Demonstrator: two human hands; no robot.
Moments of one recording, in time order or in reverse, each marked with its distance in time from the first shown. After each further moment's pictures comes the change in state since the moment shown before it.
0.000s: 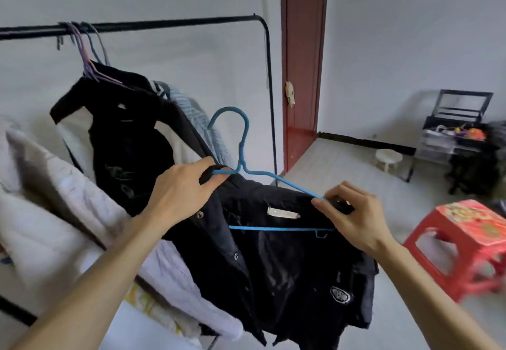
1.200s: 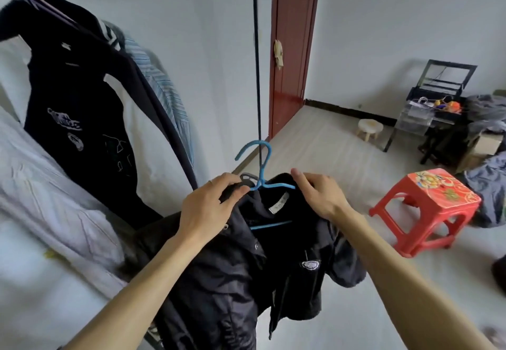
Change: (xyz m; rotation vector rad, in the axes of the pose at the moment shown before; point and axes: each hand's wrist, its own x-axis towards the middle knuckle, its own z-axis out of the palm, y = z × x) left_hand -0.087 0.040 0.106 -0.408 0.046 -0.019; right_hand -0.025 0.020 0.031 -0.106 -0.391 0.415
